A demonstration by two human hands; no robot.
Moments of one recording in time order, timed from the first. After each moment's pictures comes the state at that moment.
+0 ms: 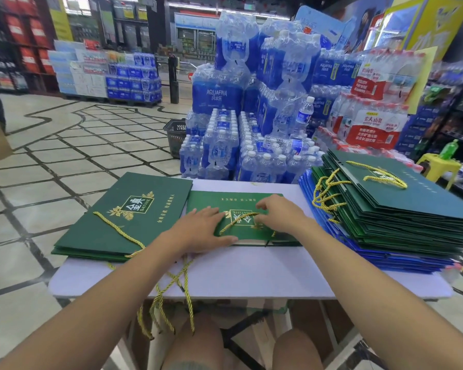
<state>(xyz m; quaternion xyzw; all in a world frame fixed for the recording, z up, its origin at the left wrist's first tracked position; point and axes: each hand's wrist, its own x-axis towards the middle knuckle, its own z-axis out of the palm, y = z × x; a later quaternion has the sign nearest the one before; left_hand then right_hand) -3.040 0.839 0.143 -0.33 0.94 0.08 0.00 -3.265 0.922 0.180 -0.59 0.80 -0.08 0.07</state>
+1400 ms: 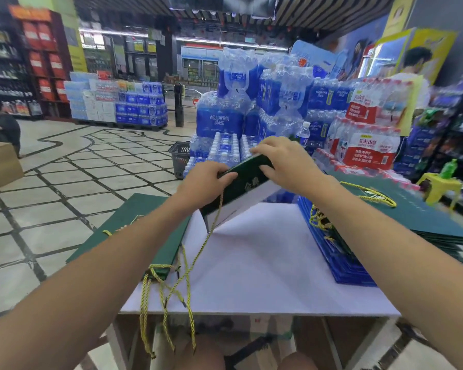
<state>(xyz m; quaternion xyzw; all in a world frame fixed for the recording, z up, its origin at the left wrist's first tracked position) -3.058 0.827 0.276 -0.34 0.87 0.10 -0.33 -3.264 0.920 0.324 -0.71 0.63 -0.16 -0.28</state>
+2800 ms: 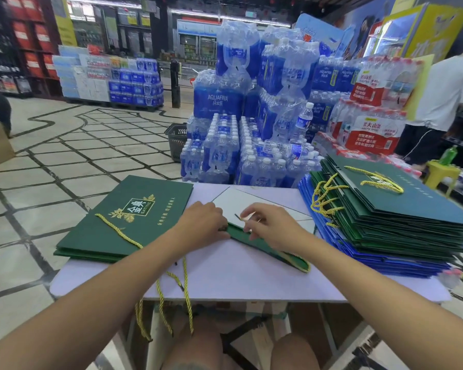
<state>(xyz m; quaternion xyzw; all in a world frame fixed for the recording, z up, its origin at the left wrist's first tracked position) -3.052 0.828 0.147 -0.24 0.96 -0.15 -0.08 -3.229 0.970 0.187 -0.65 0.67 -0.31 0.18</state>
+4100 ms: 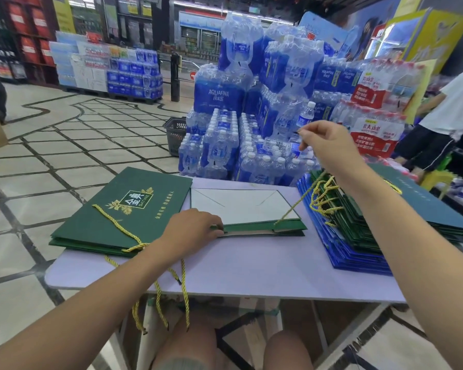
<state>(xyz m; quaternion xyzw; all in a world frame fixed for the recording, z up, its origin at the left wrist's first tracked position) -3.027 0.848 0.133 -0.35 0.92 0.01 -0.16 -3.276 0.973 0.327 -0.54 0.67 -0.51 0.07</state>
